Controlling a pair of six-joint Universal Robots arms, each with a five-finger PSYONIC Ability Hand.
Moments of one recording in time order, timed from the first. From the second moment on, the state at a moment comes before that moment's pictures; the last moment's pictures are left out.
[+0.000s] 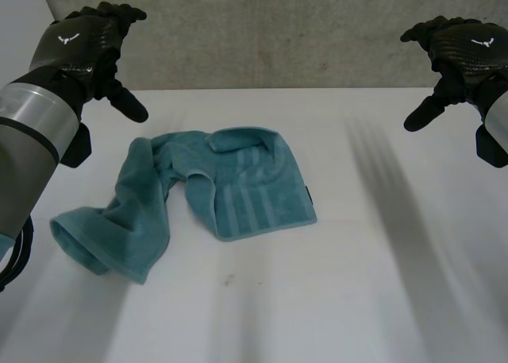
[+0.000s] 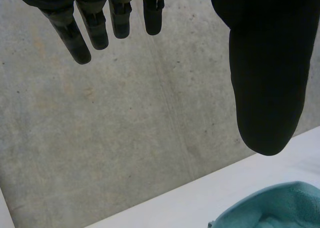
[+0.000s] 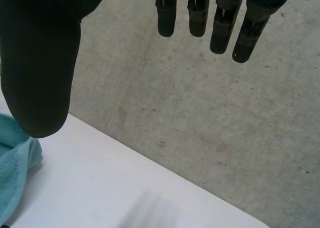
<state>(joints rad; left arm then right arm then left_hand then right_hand) 4.34 -1.65 -1.44 3.20 -1.57 3.13 1.79 -1.48 1.41 0.06 1.41 3.03 0.17 0.17 0.17 0.17 0.02 0.18 0.22 0.21 0.23 0.07</state>
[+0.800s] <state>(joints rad) 4.39 -1.84 -1.77 3.22 -1.78 3.34 2.14 -0.81 0.99 0.12 1.35 3.51 0.22 0.22 0.22 0.22 0.04 0.18 0.22 0.21 0.23 0.07</state>
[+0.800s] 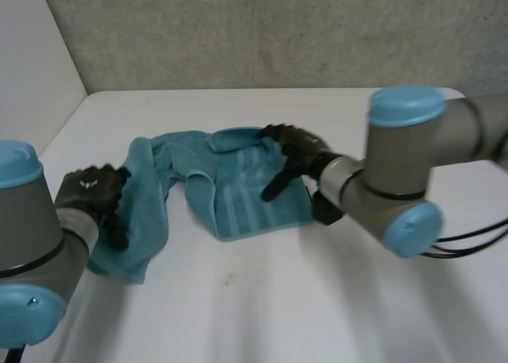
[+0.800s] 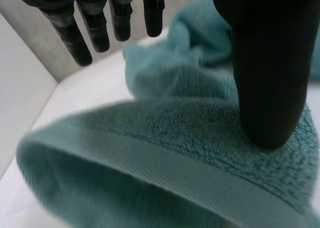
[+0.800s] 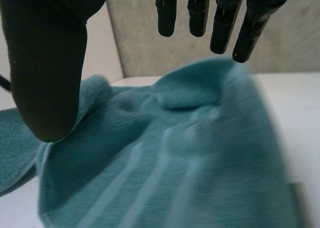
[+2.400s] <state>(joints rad) 4.32 -1.37 -1.40 3.21 -1.64 3.15 2.28 -0.59 0.72 0.18 1.43 3.55 1.16 1.22 1.21 1.22 1.01 0.25 0.29 0.27 0.28 0.10</state>
